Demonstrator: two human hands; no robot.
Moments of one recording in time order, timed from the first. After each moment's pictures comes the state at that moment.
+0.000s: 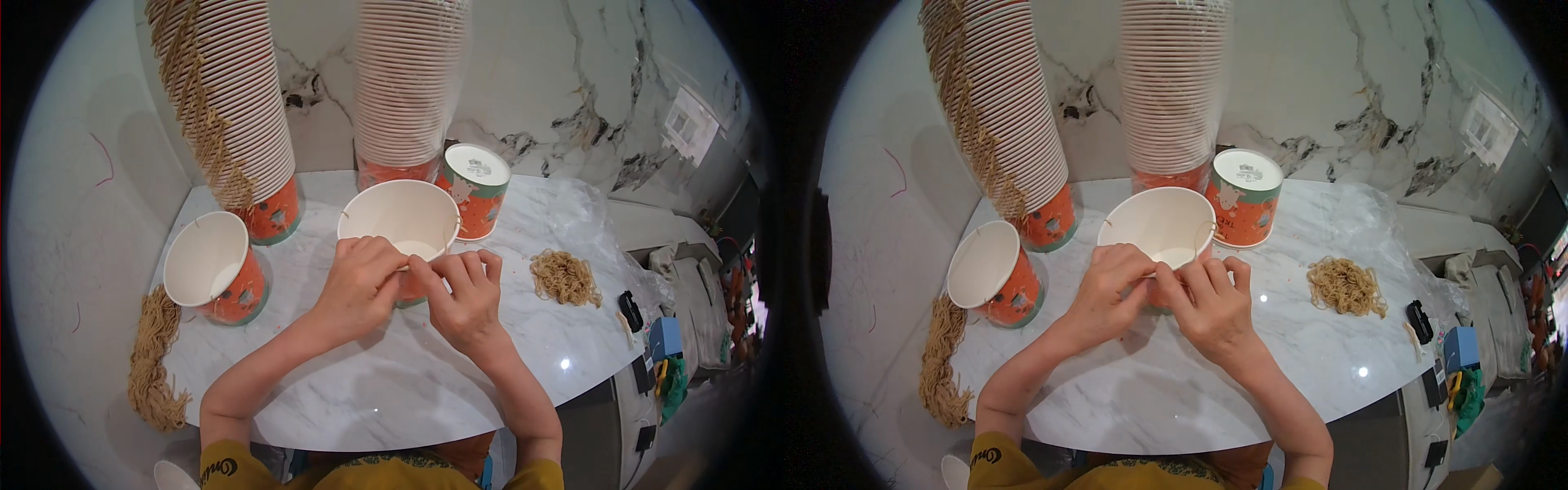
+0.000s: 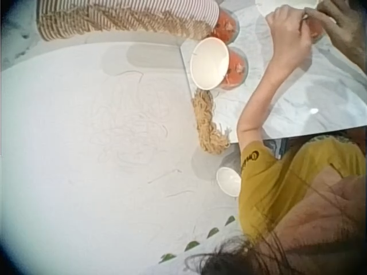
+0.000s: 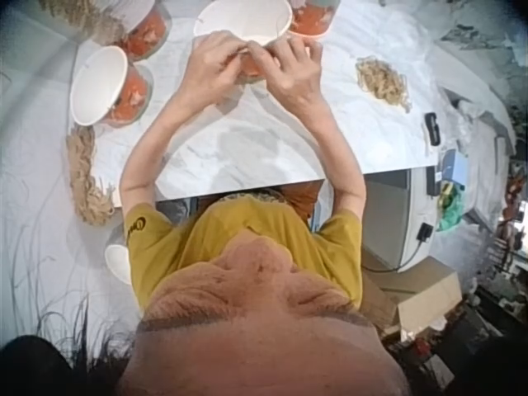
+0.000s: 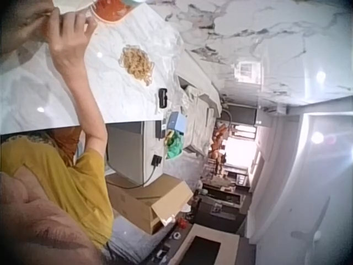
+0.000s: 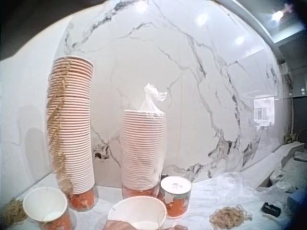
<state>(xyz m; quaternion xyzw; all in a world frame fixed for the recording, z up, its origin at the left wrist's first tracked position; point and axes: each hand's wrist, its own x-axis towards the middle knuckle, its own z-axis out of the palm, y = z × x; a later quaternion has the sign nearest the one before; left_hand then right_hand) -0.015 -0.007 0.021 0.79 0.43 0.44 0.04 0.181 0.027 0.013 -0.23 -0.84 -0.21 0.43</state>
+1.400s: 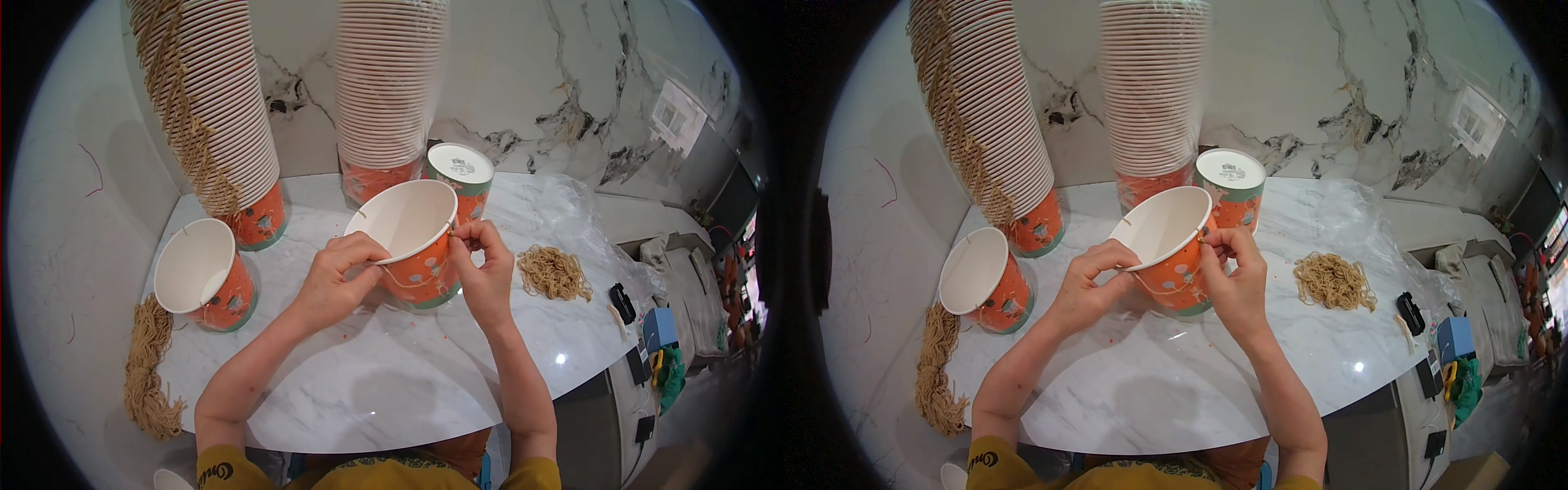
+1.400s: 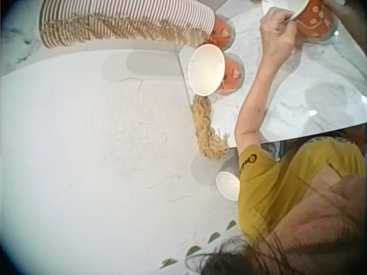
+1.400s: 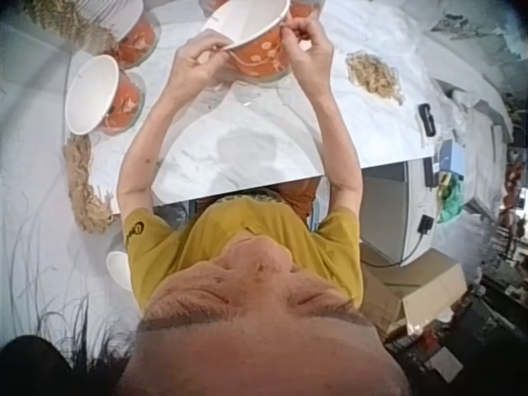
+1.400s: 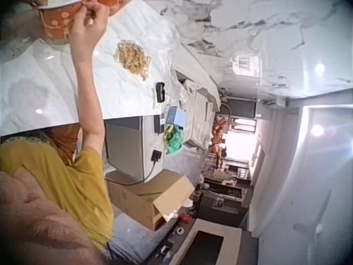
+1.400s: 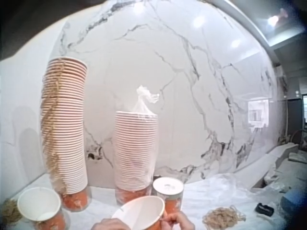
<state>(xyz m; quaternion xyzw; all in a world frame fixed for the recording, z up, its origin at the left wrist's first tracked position) -0.028 0.006 0.014 0.74 0.41 0.48 0.23 0.200 0.055 0.013 -0.34 -0.66 0.30 0.60</state>
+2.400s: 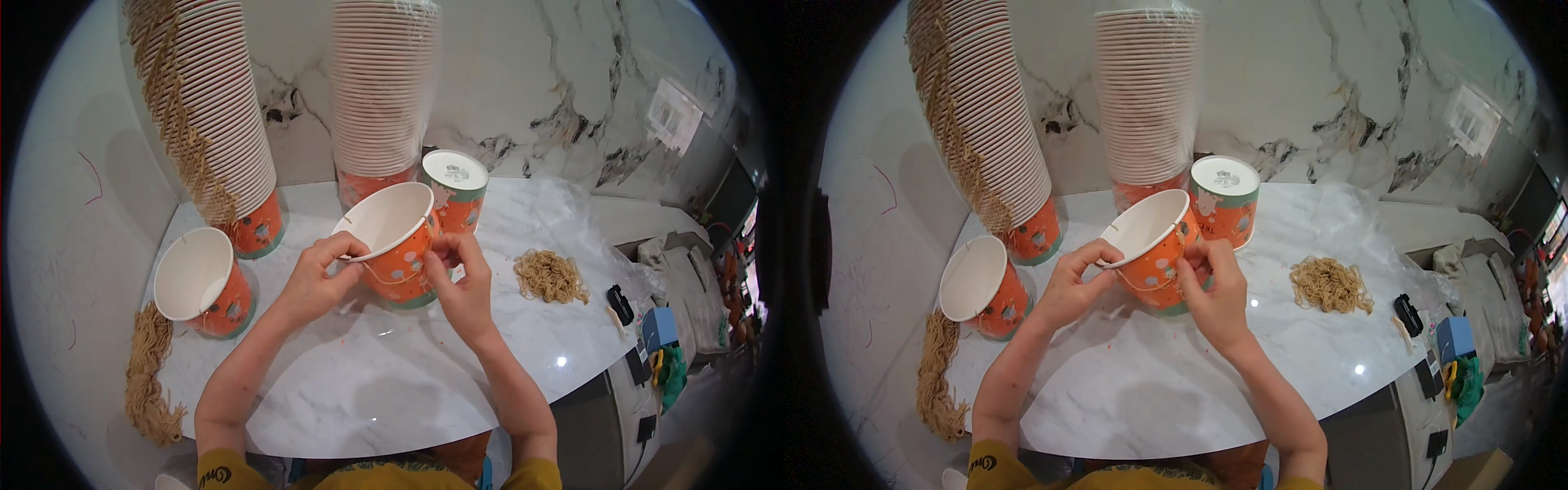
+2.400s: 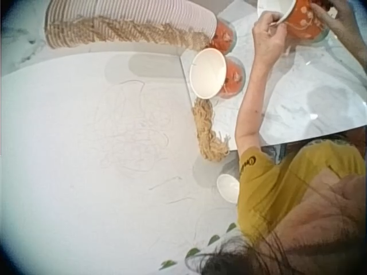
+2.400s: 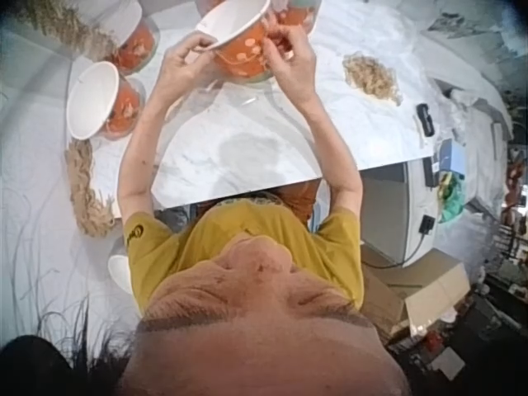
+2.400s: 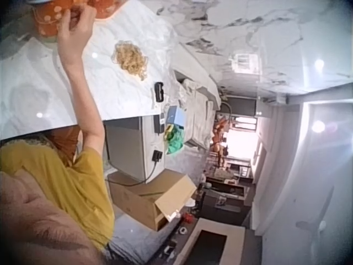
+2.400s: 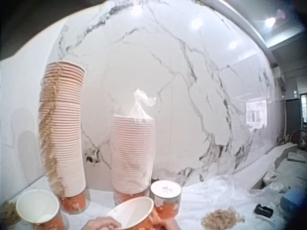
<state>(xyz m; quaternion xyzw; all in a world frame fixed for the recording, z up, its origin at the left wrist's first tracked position) -0.044 0.009 0.024 0.70 0.46 0.47 0.28 0.188 0.047 0.008 -0.33 -0.70 0.24 0.58</state>
